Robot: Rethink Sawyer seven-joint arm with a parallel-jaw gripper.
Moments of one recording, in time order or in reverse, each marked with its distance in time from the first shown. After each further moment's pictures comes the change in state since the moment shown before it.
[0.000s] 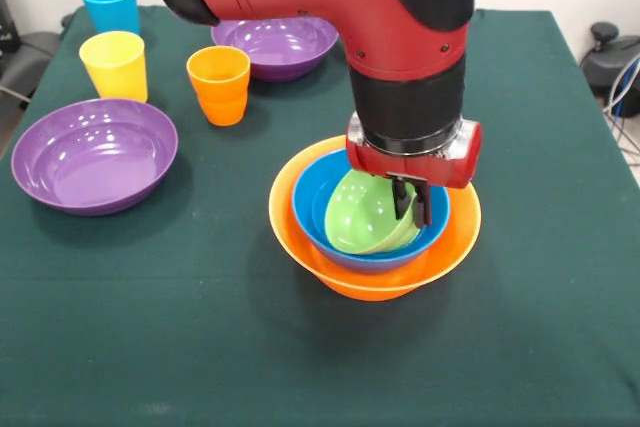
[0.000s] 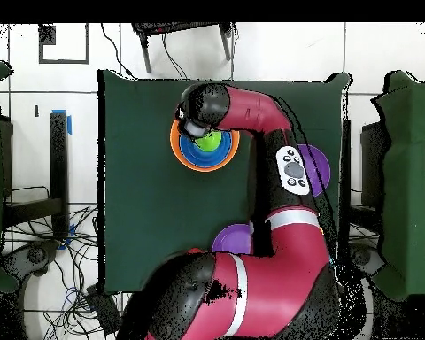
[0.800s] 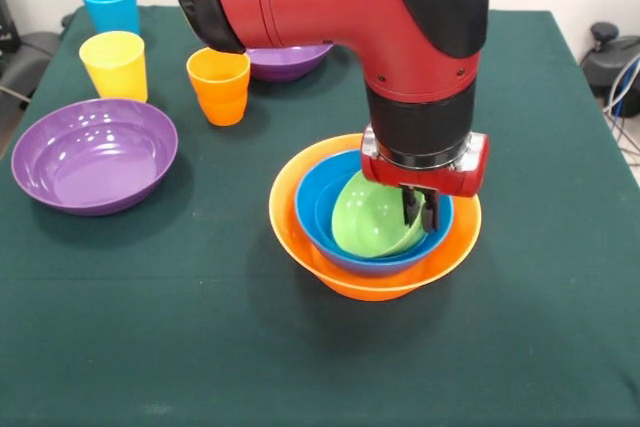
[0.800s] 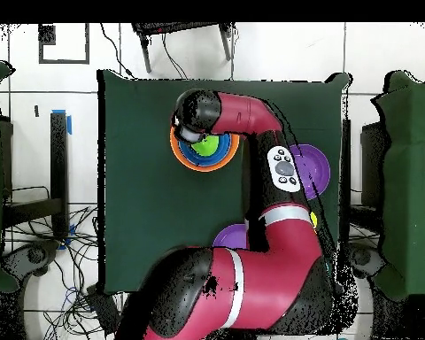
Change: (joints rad) arm 0.009 0.030 0.017 -0.002 -0.045 0.000 0.000
